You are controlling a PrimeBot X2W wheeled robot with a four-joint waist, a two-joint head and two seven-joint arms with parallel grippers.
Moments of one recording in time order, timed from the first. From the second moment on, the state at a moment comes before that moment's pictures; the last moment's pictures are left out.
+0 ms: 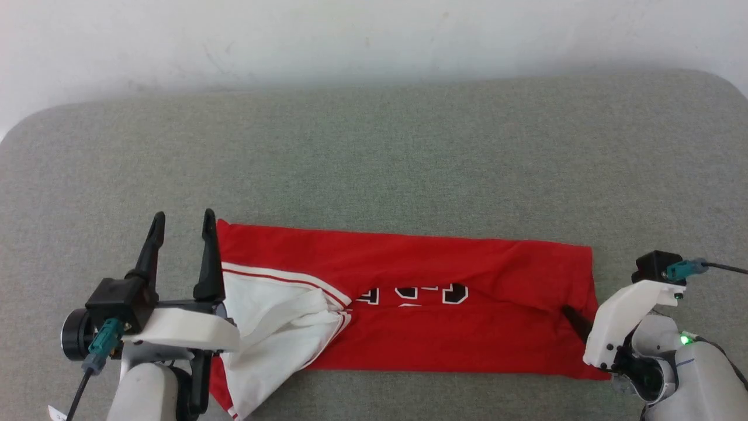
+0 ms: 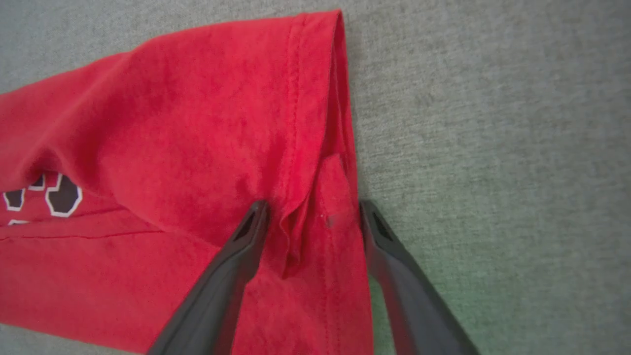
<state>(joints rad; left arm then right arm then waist) -0.15 0.15 -0.01 0.12 -0.22 0.02 -0.26 -0.26 -0.06 -0.17 0.50 0.30 0.13 0.56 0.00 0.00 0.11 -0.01</state>
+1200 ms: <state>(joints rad) -0.16 0.08 0.07 0.14 -0.15 -0.06 -0.26 -0.28 -0.16 -0.40 0.32 -0.16 0.13 0.48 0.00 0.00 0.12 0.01</state>
